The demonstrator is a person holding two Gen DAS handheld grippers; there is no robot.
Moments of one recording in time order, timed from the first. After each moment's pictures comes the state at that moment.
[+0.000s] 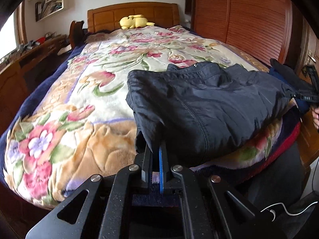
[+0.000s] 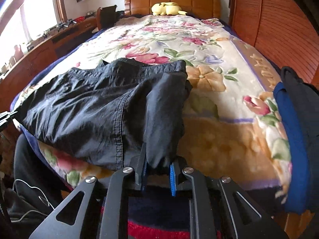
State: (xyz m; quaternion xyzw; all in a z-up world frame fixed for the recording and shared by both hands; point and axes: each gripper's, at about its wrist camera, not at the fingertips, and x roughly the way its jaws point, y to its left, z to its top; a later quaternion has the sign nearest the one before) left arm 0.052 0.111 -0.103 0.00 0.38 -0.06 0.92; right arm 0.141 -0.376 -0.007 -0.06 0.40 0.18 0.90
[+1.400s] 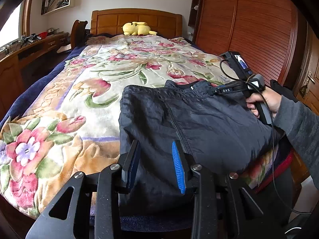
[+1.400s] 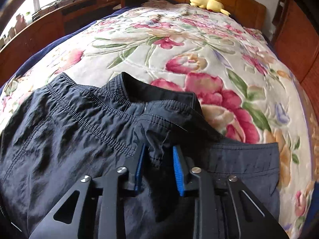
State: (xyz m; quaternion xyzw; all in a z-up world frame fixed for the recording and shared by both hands) left arm 0.081 0.105 -0.095 -0.04 0.34 -0.07 0.94; right arm 0.354 -0.128 -0.042 -0.17 0.42 0.23 0.86
